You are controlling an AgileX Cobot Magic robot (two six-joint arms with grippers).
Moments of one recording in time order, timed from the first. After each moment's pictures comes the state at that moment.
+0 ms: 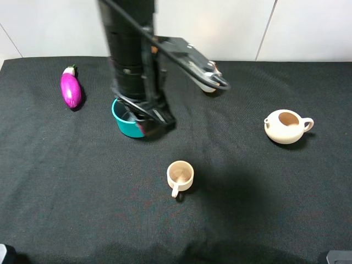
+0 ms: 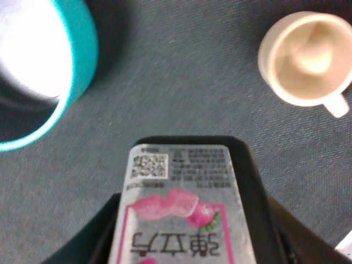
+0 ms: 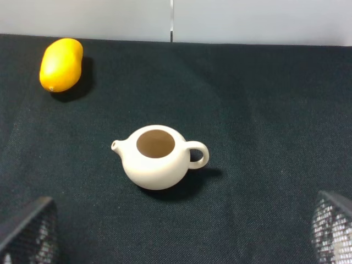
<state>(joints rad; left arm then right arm) -0.89 1.83 -1.41 0.03 1.09 0.02 -0.02 -0.01 -0.52 0.10 1.07 -0.07</state>
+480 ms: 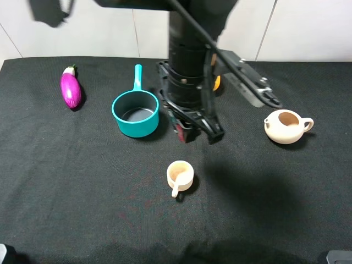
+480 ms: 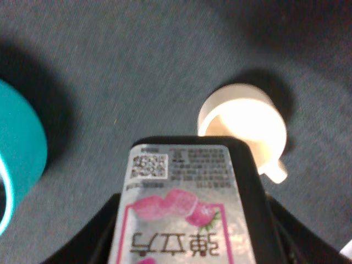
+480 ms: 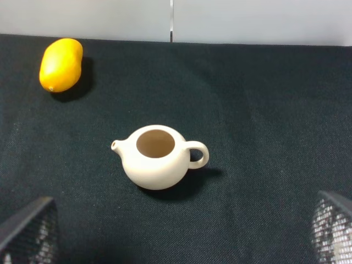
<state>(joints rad) -1.00 2.04 -1.69 0.02 1.17 0.02 -0.02 -0.01 -0.52 0.10 1.07 -0.07</state>
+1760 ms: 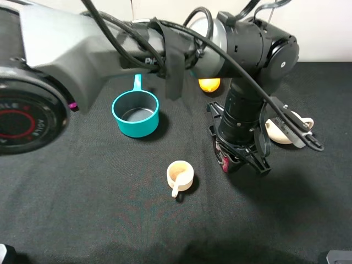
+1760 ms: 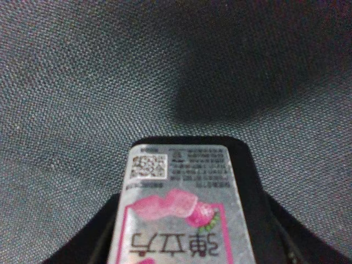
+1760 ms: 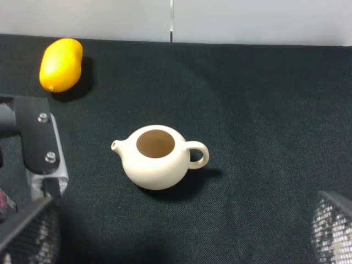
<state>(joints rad) -1.08 2.39 -2.00 -0.08 1.18 0.05 -0.02 -0.01 -0.52 0.10 1.07 -0.07</state>
